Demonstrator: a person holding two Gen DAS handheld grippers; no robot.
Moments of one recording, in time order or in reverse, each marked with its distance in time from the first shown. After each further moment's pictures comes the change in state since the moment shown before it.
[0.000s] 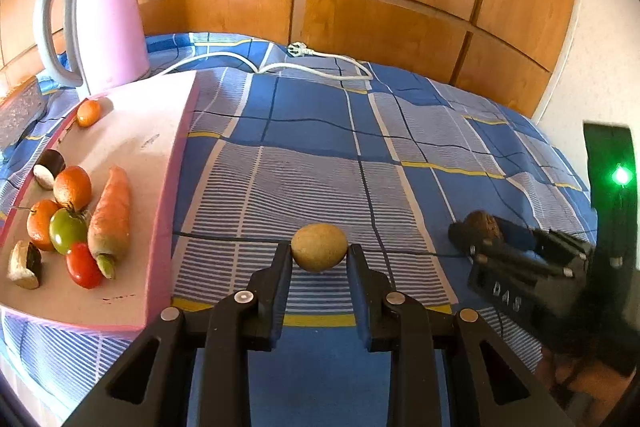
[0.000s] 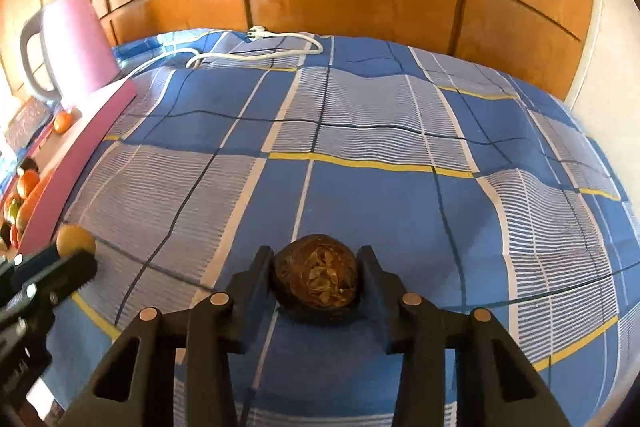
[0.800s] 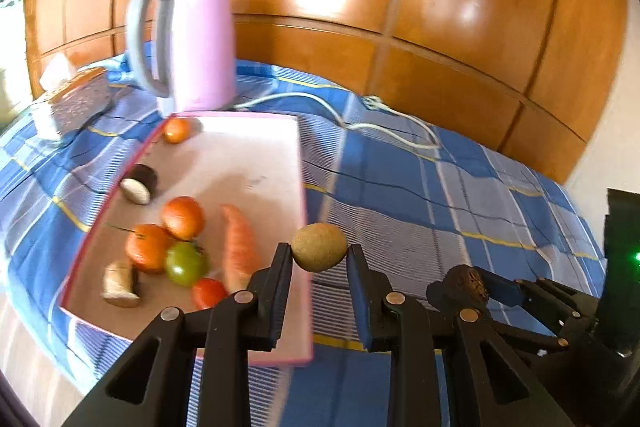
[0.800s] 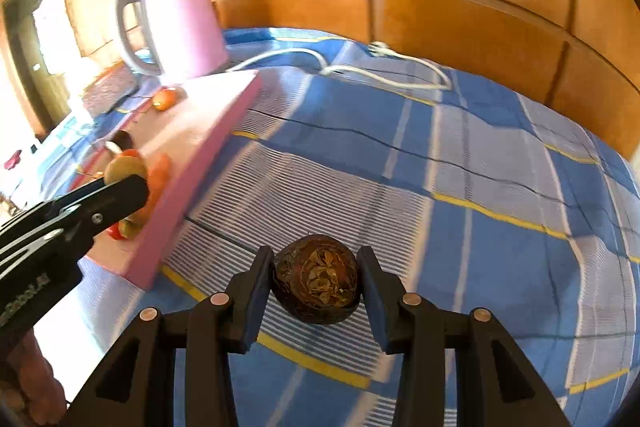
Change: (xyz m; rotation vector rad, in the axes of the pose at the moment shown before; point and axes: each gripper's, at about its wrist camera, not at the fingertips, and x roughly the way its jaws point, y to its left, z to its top) left arm -0.050 0.079 0.024 -0.170 -0.111 0.121; right arm -0.024 0.091 0.025 -0.179 -0.005 0.245
